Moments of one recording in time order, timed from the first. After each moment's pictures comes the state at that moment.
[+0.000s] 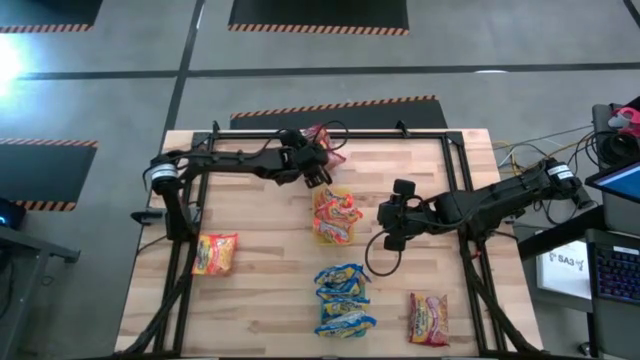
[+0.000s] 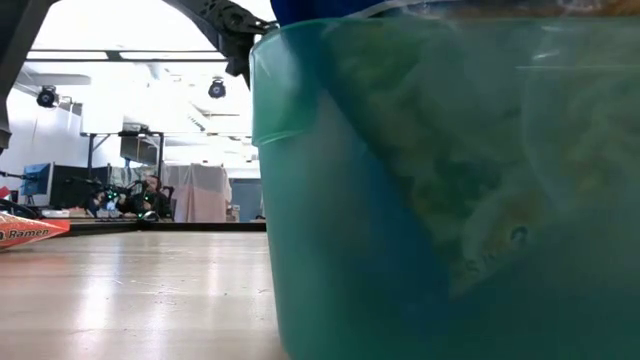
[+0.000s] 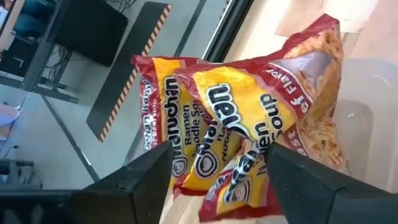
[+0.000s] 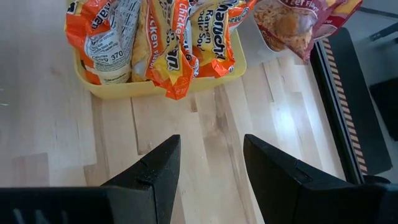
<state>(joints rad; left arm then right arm) 0.28 1.82 1.31 -0.39 -0.66 0.14 0.25 1.28 0.97 -0.75 0.52 0.17</state>
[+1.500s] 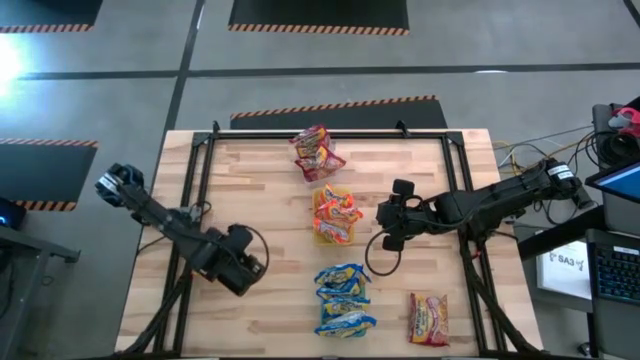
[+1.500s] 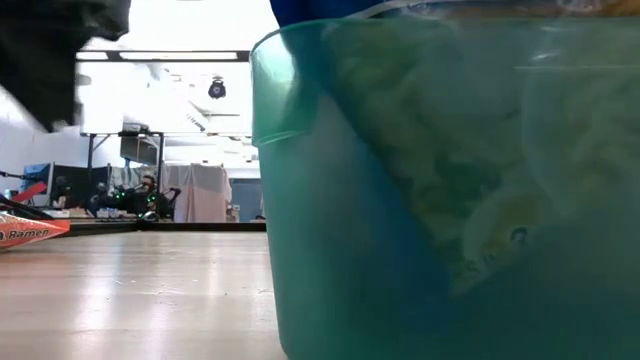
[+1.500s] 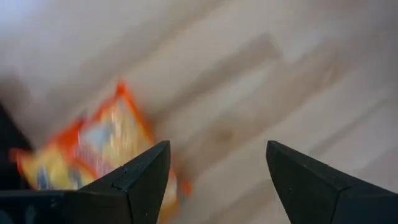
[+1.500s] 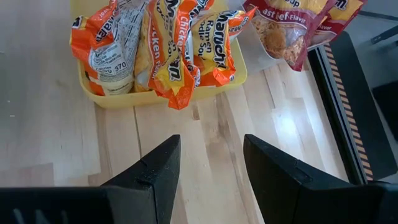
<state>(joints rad) -0.63 1.44 1.08 -1.21 -0.31 -1.59 0.25 1.28 0.97 -0.72 0.52 0.17</state>
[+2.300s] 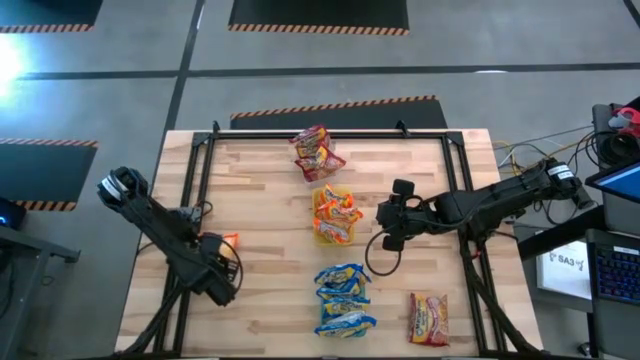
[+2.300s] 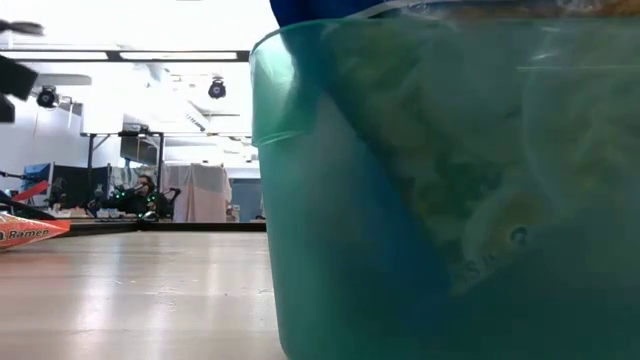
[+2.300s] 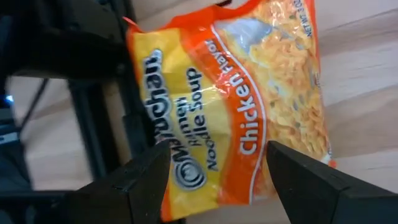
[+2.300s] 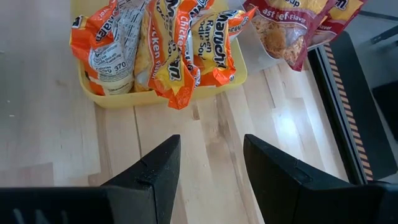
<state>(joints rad) -0.80 1.48 0.87 -1.30 -0.03 -2.10 0.25 1.28 0.97 -0.72 0.52 0.17</state>
